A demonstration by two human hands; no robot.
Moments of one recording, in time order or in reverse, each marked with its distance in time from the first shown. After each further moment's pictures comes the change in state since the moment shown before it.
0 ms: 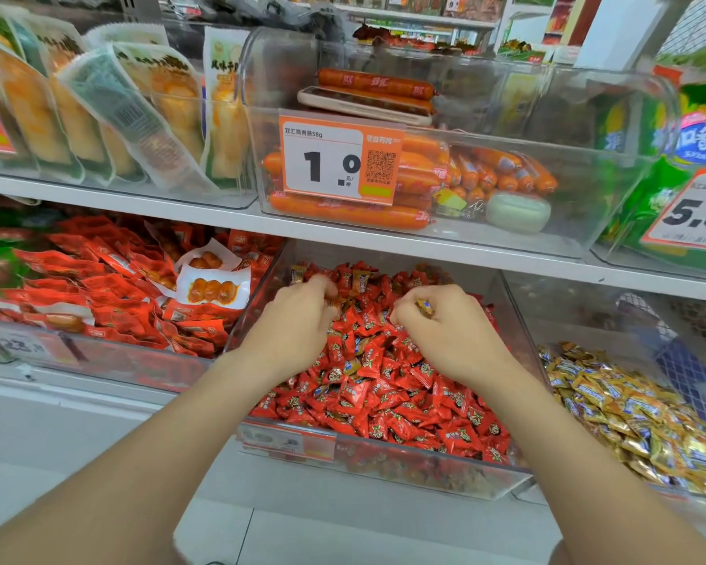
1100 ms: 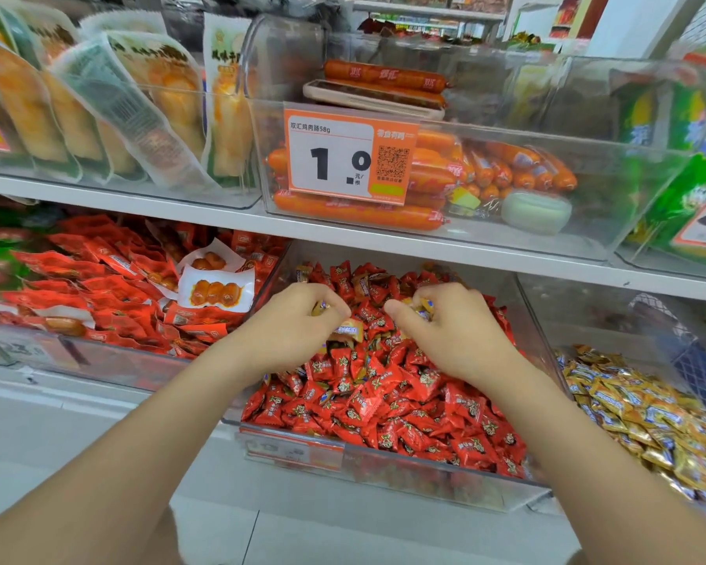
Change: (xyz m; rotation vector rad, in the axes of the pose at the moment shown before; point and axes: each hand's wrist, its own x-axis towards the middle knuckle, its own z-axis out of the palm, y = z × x) left_hand -0.003 0.005 -0.026 -0.409 -0.251 -0.151; right_hand 0.017 0.006 0.008 -0.152 -0.024 -0.002
